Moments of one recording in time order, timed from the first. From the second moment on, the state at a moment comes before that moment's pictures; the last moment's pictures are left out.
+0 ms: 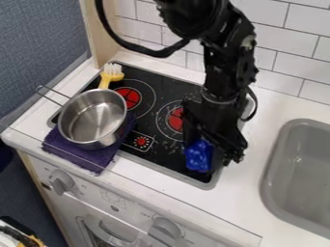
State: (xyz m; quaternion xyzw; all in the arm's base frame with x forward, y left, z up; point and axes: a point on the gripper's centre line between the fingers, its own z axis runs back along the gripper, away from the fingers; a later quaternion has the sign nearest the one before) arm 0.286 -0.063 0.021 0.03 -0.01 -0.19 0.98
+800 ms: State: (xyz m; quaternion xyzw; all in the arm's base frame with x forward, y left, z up) arm 0.280 -0.060 0.032 0.03 -0.01 -0.16 0.99
